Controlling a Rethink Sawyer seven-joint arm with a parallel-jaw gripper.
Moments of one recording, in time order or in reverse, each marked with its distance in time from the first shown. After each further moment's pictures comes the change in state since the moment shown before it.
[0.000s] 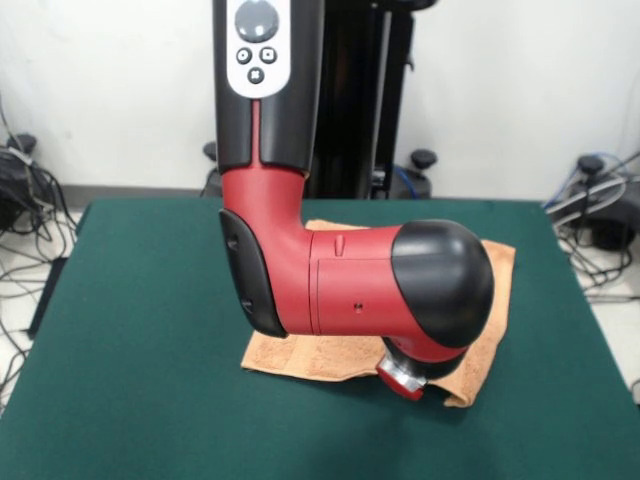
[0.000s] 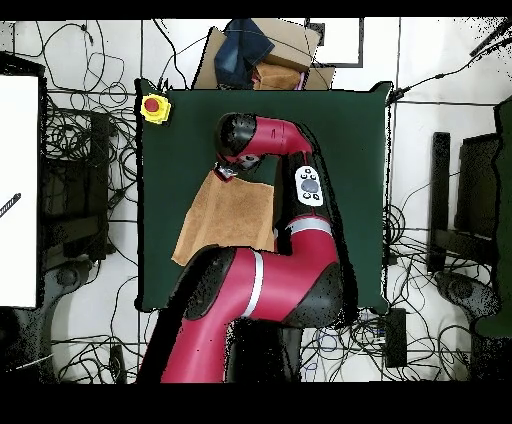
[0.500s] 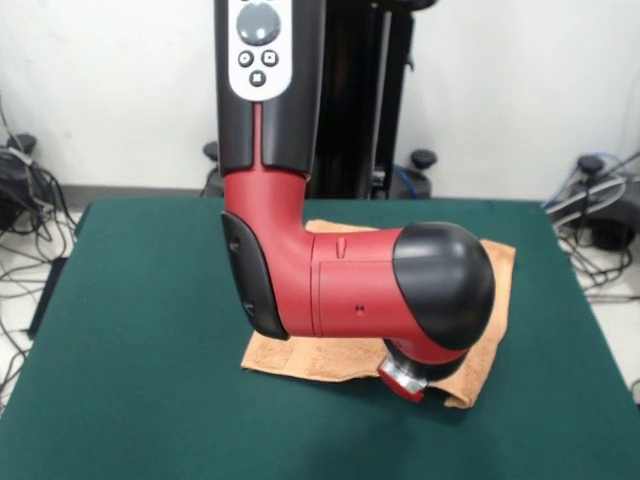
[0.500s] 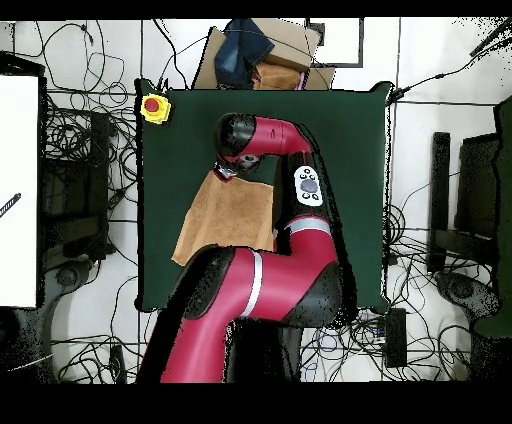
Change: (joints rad) arm 0.003 0.008 0.000 -0.008 0.000 0.000 0.000
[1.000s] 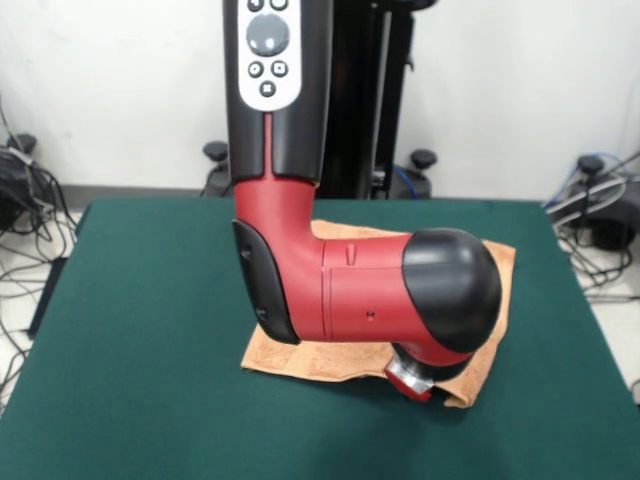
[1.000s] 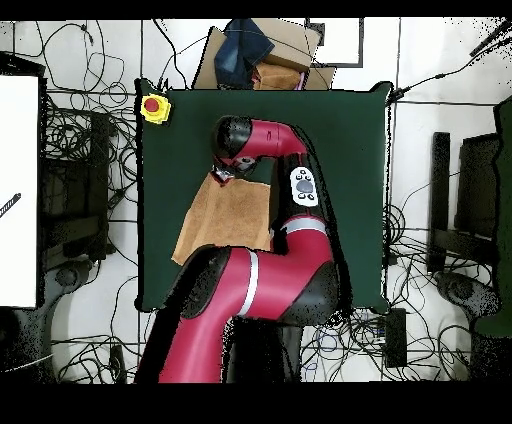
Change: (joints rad) arm 0.016 0.016 0.000 -0.004 0.000 0.000 0.000
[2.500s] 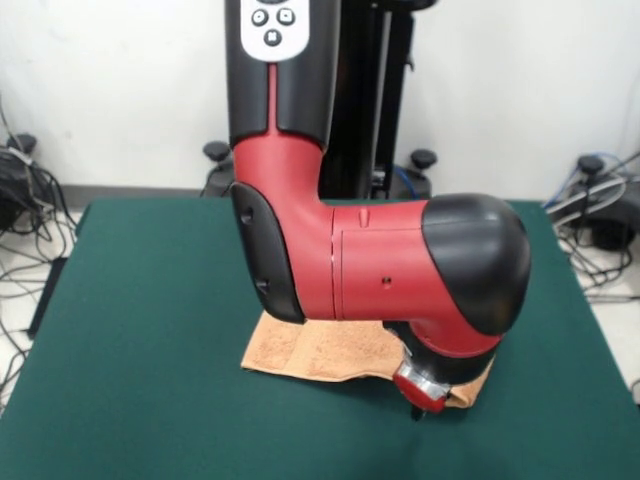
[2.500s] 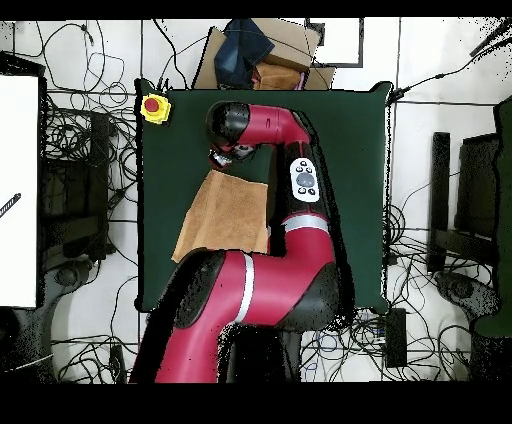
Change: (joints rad) arm 0.007 -0.079 0.000 -0.006 0.000 -0.044 0.000
